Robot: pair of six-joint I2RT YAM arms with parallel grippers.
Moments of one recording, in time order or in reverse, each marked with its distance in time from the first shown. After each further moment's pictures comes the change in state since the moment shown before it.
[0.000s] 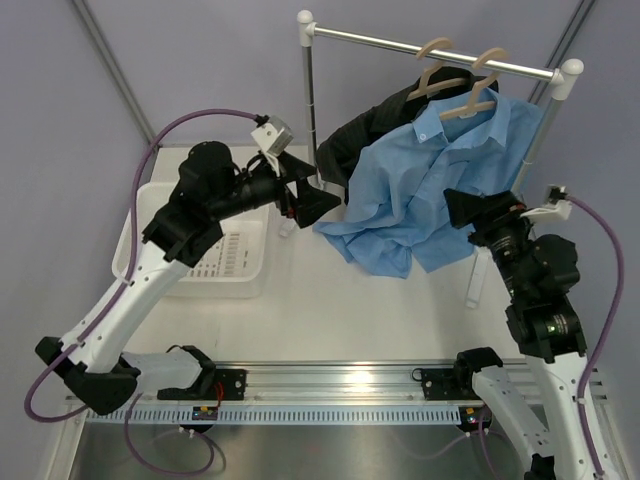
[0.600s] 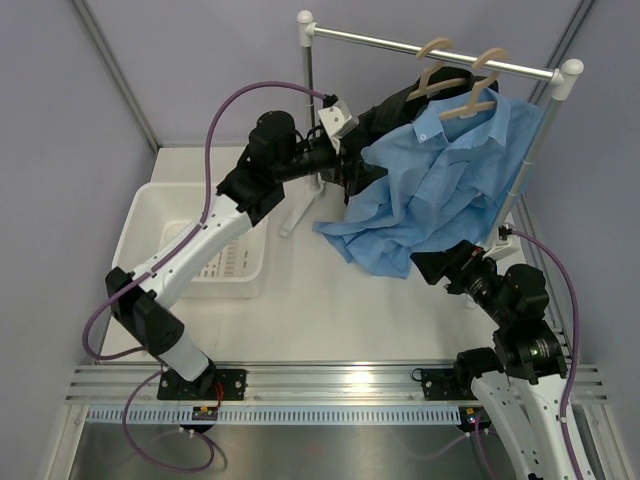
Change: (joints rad) left arm -0.047 0.386 0.179 0.304 0.070 0.269; right arm 0.000 -0.233 -0.352 -0.177 -0.329 -0.051
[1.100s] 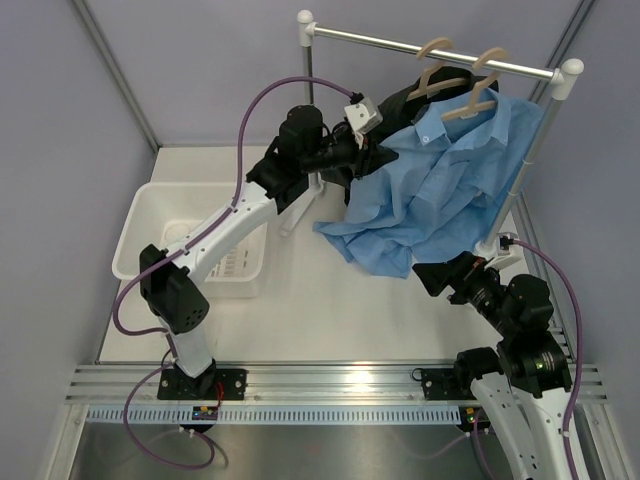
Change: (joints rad) left arm -0.015 0.207 0.165 0.024 0.040 -0.013; right arm 0.000 -0.085 0.006 -0.111 -0.005 -0.051
